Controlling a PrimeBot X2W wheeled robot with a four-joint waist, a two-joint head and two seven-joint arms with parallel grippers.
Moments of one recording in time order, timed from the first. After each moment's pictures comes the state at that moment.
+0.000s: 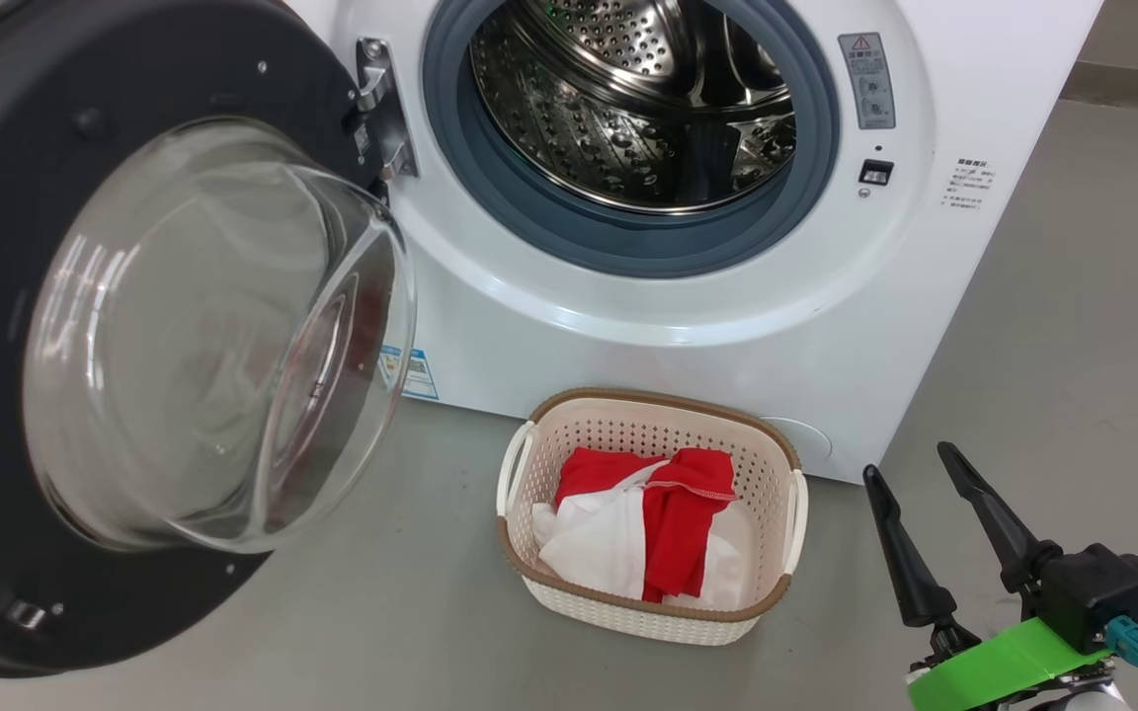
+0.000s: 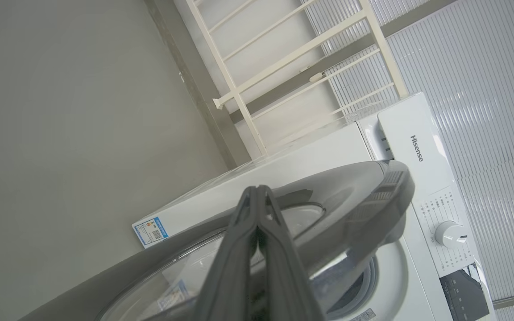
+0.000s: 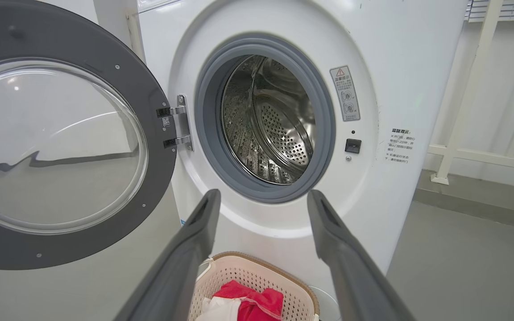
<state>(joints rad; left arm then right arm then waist) -0.62 0.30 0.65 0.53 -1.08 -0.01 0.66 0.00 -0.13 0.08 0.12 0.25 0.12 -0.26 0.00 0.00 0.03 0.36</state>
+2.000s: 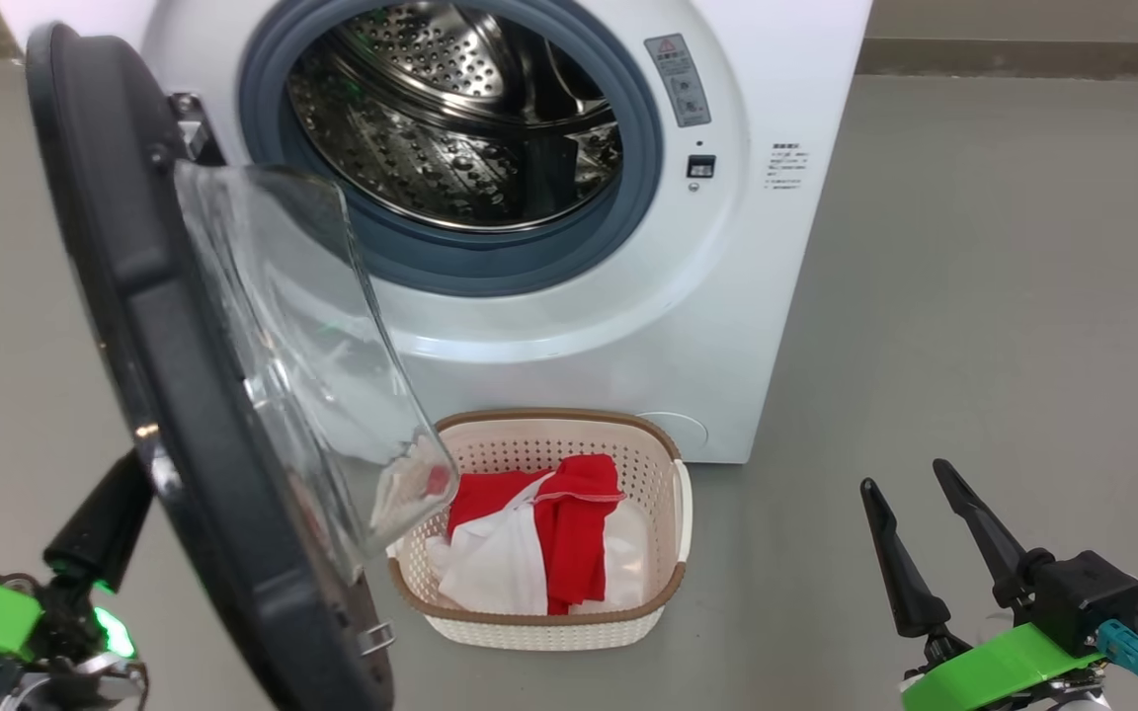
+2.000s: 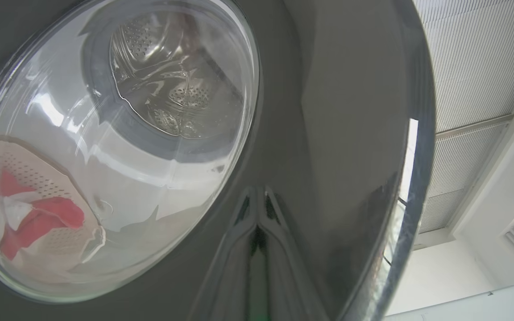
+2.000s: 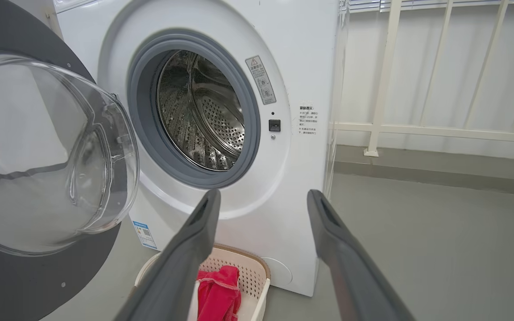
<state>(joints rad) -0.19 0.03 0.38 -0.08 -1.44 0.12 0.67 0.00 -0.11 0.07 0.17 0.28 0.12 -0.26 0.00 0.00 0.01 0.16</state>
